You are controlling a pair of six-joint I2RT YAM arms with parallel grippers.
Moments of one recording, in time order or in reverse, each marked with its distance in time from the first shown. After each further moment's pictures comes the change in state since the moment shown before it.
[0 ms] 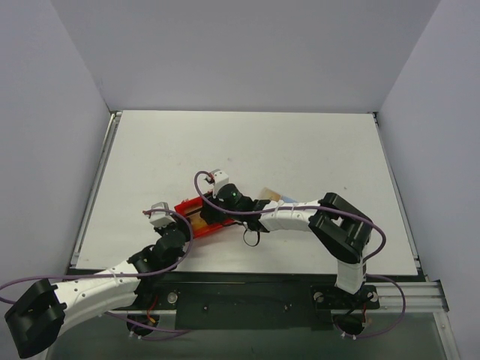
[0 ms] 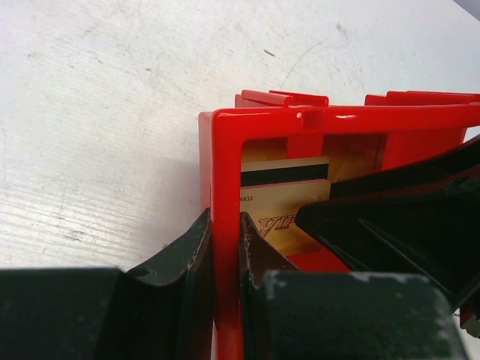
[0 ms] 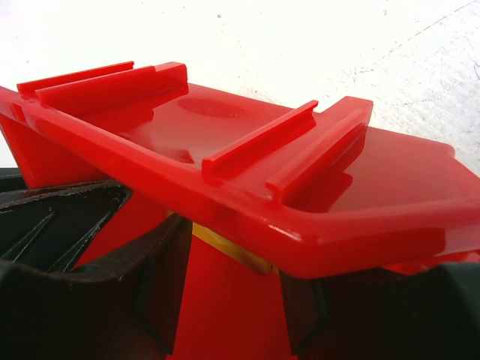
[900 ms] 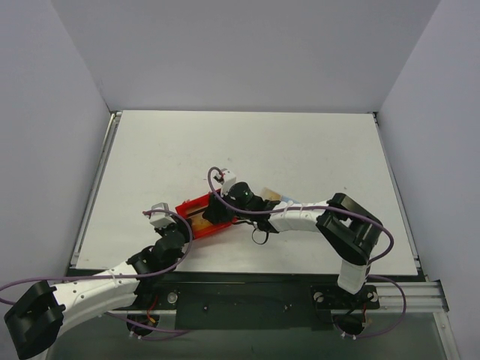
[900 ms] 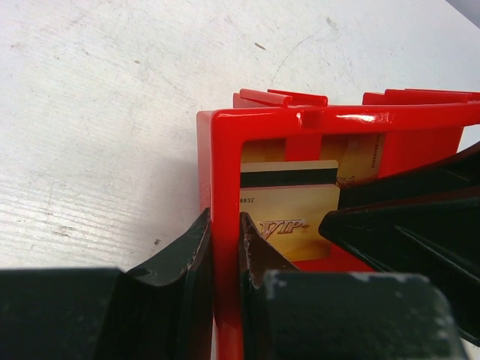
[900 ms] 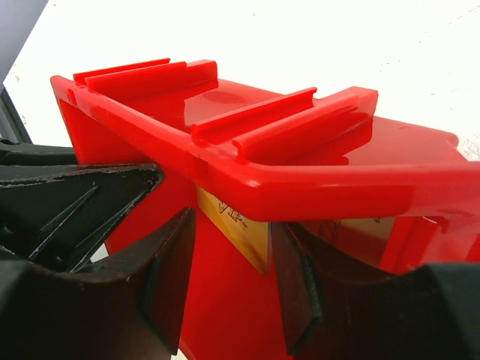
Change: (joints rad) left arm -0.003 -0.019 -0.010 0.004 0.030 -0.011; right arm -0.046 -0.066 -0.116 0.129 -0.151 0.052
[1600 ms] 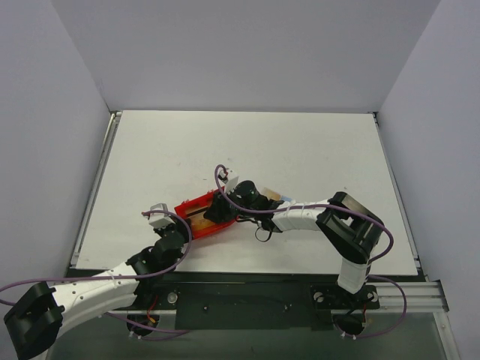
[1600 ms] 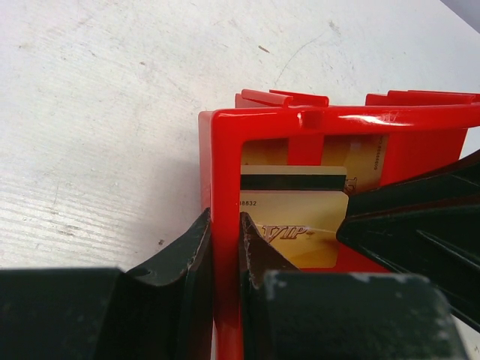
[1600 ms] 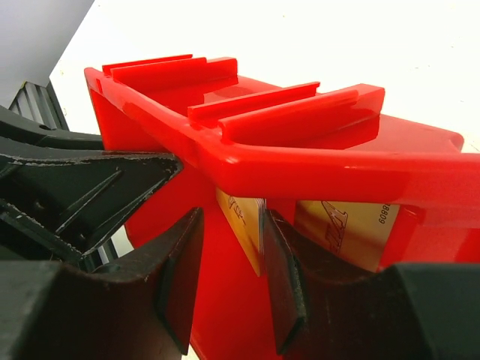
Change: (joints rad) left arm 0.000 -0.013 -0.007 -0.005 -0.011 -0.007; right arm -0.037 0.000 -0.045 0.102 -0.138 0.027
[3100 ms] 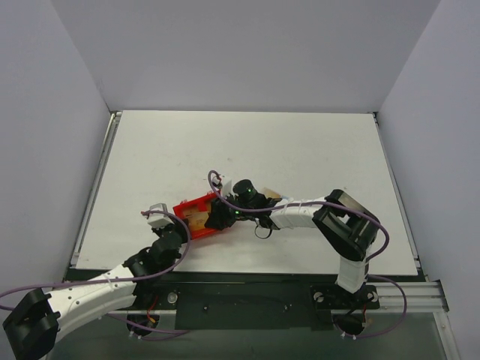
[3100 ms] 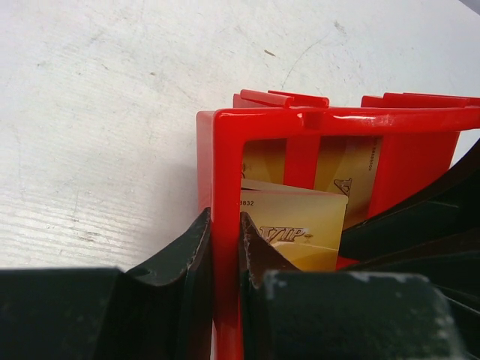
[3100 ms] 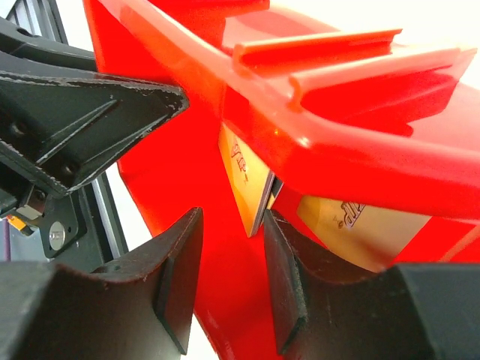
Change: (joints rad) left arm 0.006 -0.068 -0.009 -0.047 0.006 0.057; right arm -0.013 0.030 0.033 -0.100 -0.183 -0.135
